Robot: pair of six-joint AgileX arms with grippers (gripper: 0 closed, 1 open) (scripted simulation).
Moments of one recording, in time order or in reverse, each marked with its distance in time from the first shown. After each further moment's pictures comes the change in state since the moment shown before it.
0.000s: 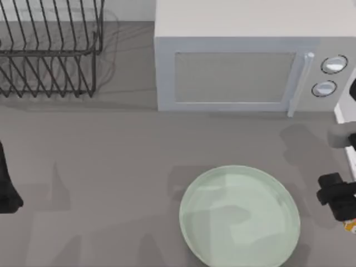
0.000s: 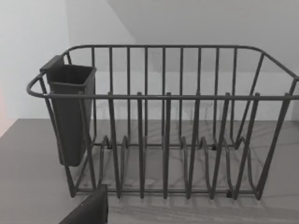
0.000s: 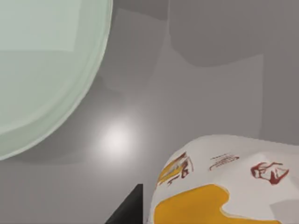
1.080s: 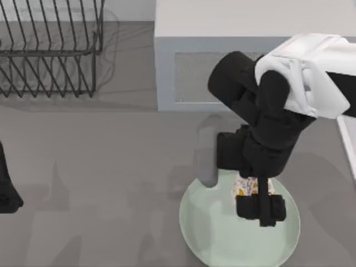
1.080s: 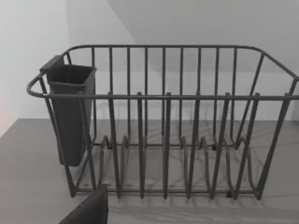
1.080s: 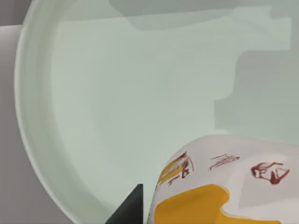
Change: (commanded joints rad) left arm 0.000 0.000 0.000 0.000 0.000 0.000; right arm 0.336 0.451 0.391 0.039 -0.074 -0.937
